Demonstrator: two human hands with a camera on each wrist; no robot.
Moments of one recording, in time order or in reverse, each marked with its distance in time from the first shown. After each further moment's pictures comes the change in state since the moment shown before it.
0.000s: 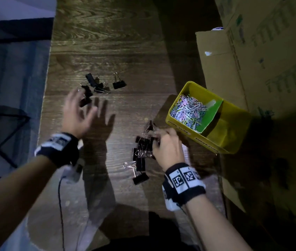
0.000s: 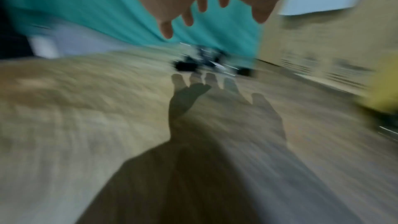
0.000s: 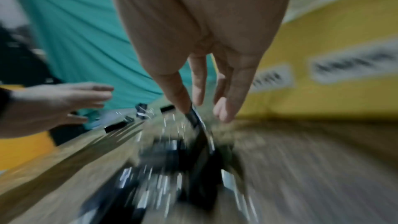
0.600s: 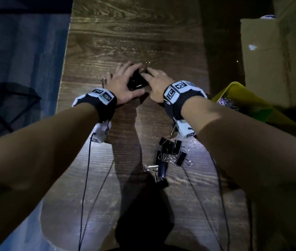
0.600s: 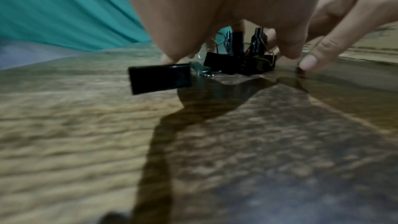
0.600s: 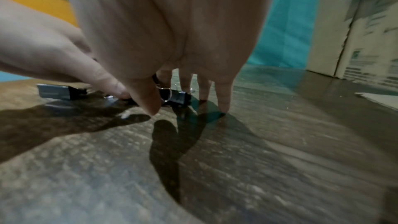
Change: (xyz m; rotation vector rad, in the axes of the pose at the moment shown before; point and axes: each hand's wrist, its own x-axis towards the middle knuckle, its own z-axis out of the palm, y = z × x) left_hand 0.097 0.000 0.048 0.152 -0.383 0.079; right_hand 0.194 -0.099 0.024 -0.524 -0.425 -0.422
